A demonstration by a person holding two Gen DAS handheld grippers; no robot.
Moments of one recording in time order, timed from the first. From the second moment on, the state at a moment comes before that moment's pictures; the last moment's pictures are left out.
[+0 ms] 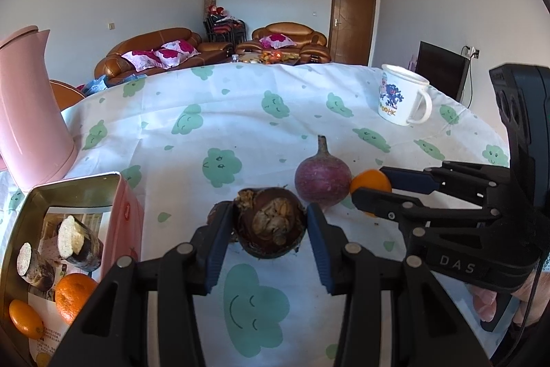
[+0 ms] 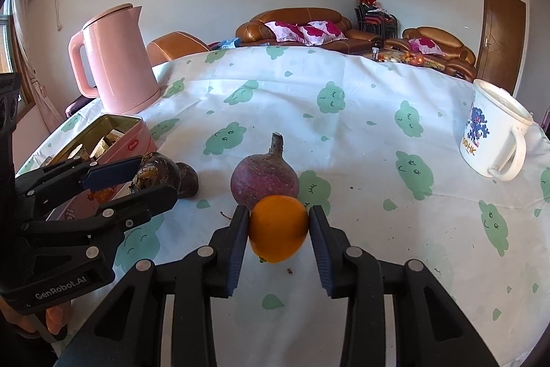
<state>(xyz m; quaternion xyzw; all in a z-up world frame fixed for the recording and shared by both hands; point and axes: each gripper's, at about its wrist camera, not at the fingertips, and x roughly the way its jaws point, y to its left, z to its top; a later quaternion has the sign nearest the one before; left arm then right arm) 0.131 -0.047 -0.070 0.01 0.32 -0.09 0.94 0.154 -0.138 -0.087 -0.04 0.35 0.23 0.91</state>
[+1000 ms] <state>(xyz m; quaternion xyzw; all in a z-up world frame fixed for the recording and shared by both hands) 0.113 -0.047 -0.059 0.02 0.27 -0.07 0.96 0.120 -0.141 -0.066 -0.05 0.25 0.25 0.93</state>
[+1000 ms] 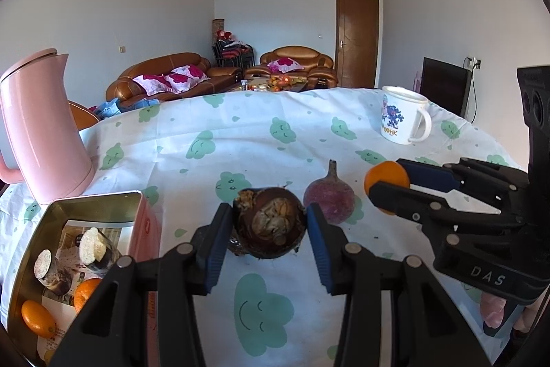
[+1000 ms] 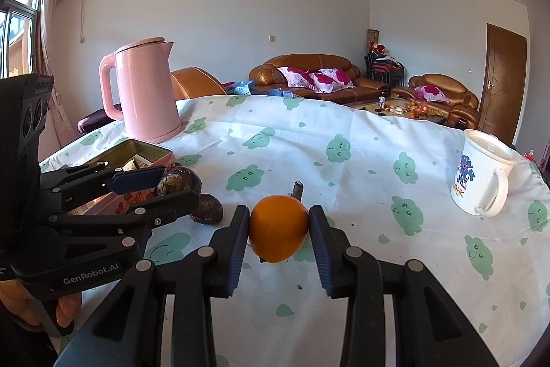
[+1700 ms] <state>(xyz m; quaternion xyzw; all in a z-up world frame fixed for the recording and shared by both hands) 0.104 -0.047 -0.053 0.02 0.24 -0.07 0.97 0.106 -0.147 -0.059 -0.04 0.21 0.26 0.94</state>
